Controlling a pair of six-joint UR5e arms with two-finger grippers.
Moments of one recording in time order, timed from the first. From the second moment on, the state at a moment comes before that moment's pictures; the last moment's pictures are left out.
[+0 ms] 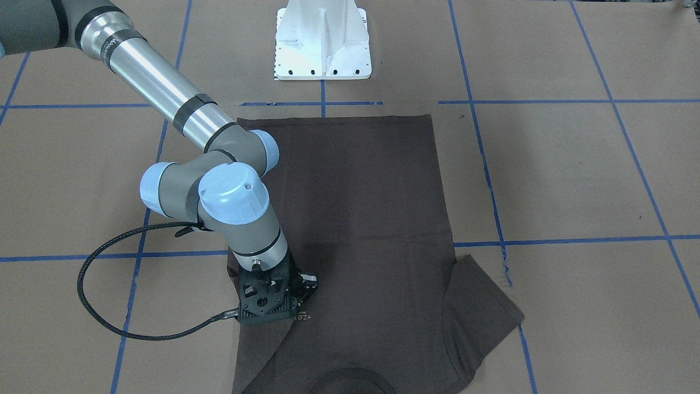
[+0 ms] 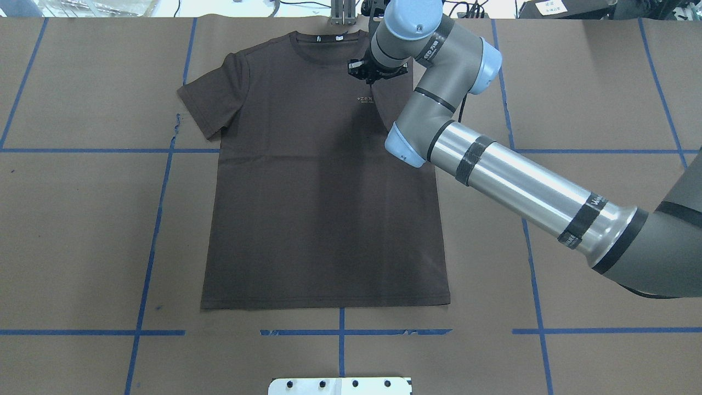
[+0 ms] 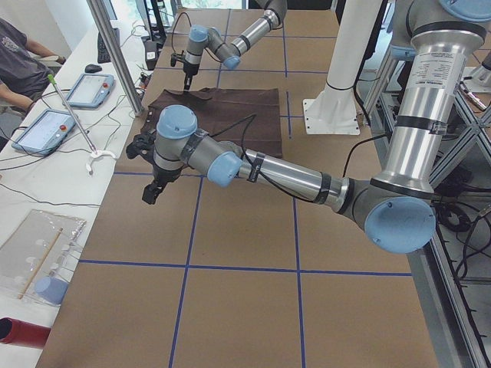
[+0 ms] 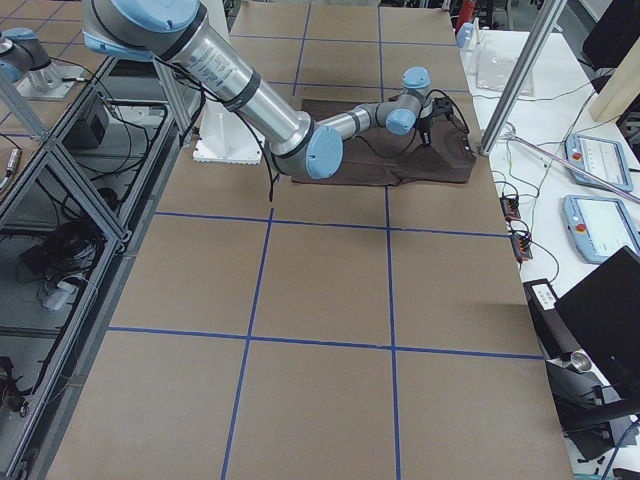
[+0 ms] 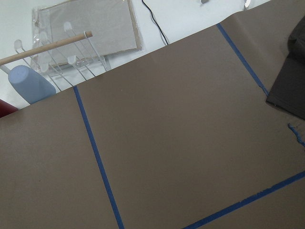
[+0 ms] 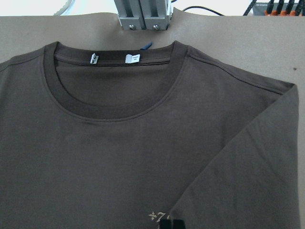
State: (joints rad) left arm -1.52 -1.76 -1.67 -1.88 -2.31 -0.02; right arm 0.77 -0.54 0.89 -0.96 1.84 1.00
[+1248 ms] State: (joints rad) left arm -1.17 -1.94 -1.51 -2.10 -2.14 -0.68; right arm 0.86 -0.68 1.32 -1.57 2.09 1.01
